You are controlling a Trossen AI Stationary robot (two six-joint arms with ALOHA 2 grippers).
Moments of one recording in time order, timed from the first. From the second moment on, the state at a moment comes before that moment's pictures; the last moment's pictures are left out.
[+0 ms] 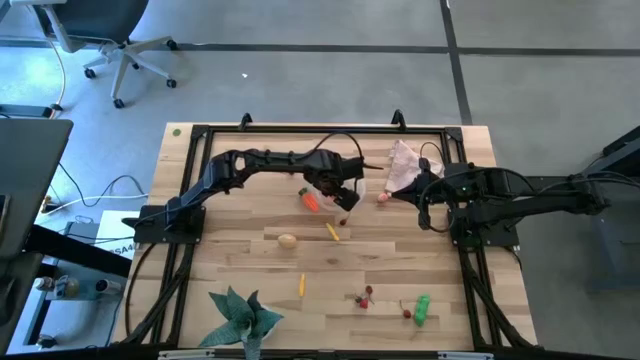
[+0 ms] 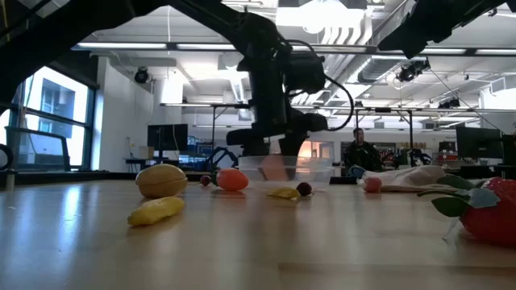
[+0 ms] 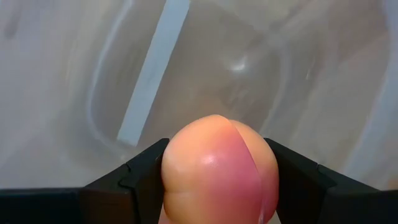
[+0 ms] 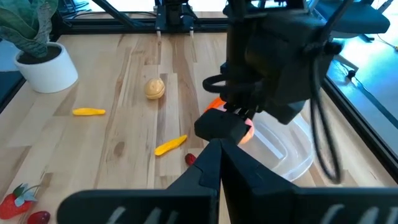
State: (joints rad) left arm 0.33 2.32 1.92 -0.96 -0.05 -0.66; right arm -0.02 0.67 0.64 -0.41 0.08 -0.01
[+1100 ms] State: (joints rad) left arm 0.33 2.31 2.14 -1.17 -0.09 -0.66; right arm -0.02 0.67 0.64 -0.41 0.08 -0.01
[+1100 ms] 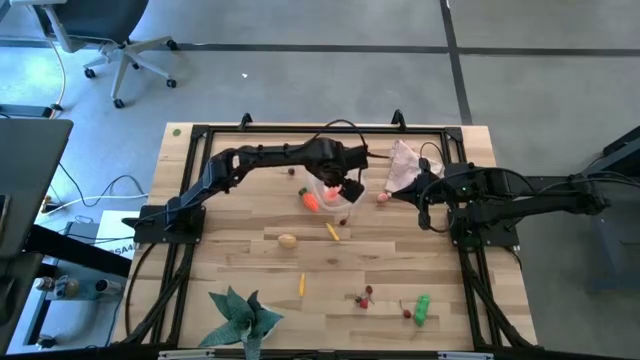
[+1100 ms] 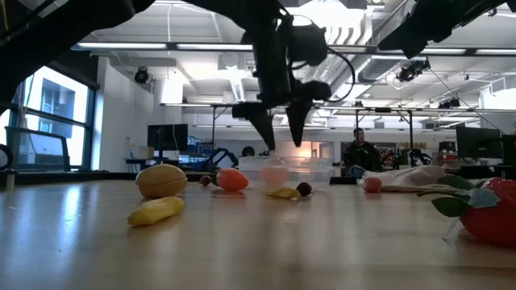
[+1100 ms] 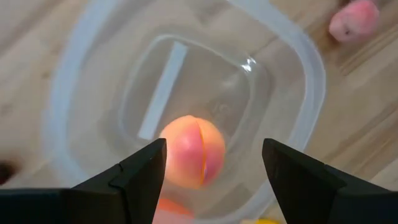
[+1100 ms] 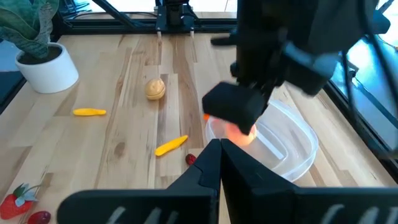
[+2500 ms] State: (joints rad) left arm 0.49 1.70 1.34 -0.98 -0.13 -0.43; right arm -0.02 0.67 0.64 -0.41 0.08 -0.01
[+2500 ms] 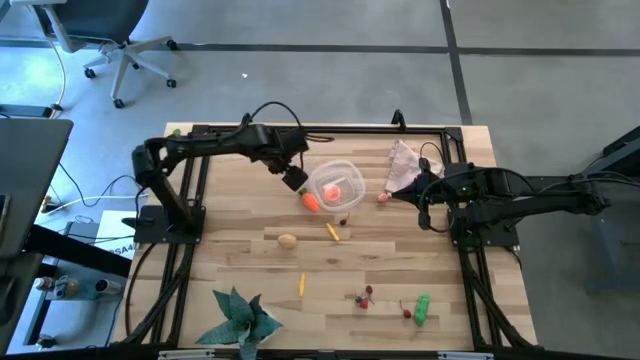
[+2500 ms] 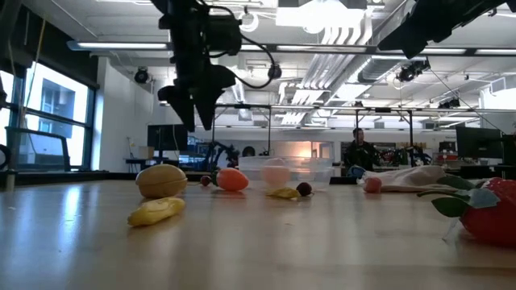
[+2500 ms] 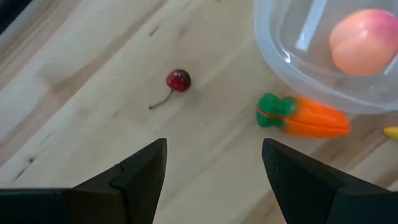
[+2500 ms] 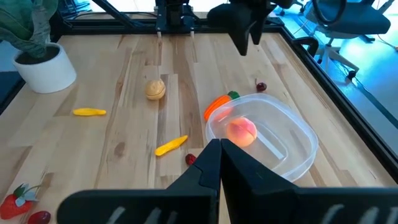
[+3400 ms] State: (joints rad) left arm 0.51 1.82 1.34 -0.88 -0.15 -0.24; right arm -0.02 0.67 0.64 -0.41 0.08 -0.01
